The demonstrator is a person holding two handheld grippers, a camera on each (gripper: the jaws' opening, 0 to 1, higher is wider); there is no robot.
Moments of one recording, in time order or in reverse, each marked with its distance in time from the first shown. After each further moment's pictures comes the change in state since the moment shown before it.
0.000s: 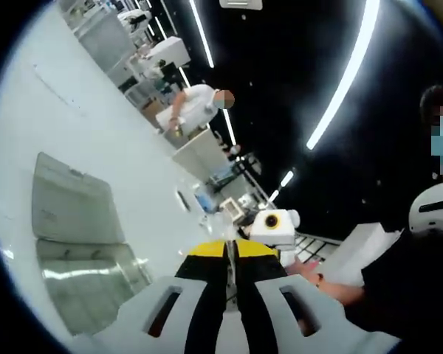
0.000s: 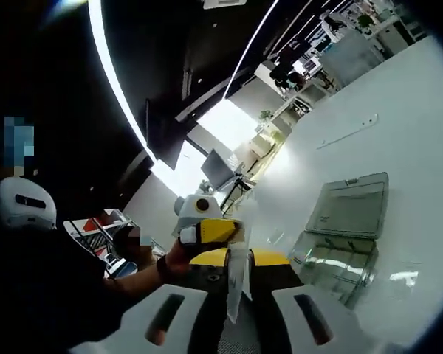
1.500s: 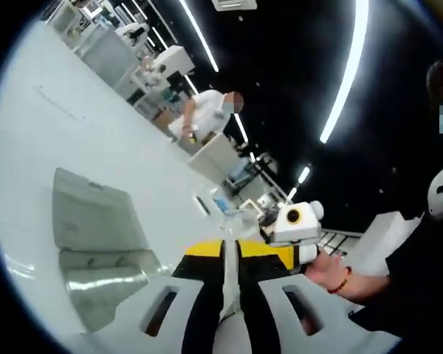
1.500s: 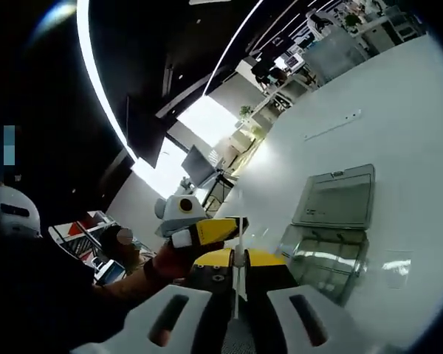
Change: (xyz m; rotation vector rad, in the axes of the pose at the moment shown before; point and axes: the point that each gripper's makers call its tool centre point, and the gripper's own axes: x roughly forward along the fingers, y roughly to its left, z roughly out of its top) left arm -0.006 0.018 0.002 0.098 -0.018 0.101; right arm 0.005 -0.009 -0.010 0.014 0.049 -0.121
